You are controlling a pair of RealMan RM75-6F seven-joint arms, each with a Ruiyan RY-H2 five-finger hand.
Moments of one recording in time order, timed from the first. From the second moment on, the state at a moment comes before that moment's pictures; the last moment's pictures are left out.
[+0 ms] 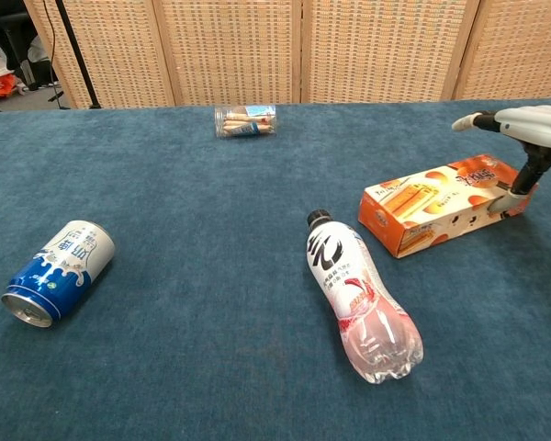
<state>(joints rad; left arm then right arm) -0.13 -1.00 -0.04 -1.57 1.43 1.34 -0.24 0.69 -1.48 0.23 -1.21 -1.02 0.87 -0.27</state>
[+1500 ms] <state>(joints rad) -0.16 -0.98 -0.05 -1.56 1.40 1.27 -0.27 0.77 -1.28 0.40 -1.44 -0.45 0.67 -0.23</state>
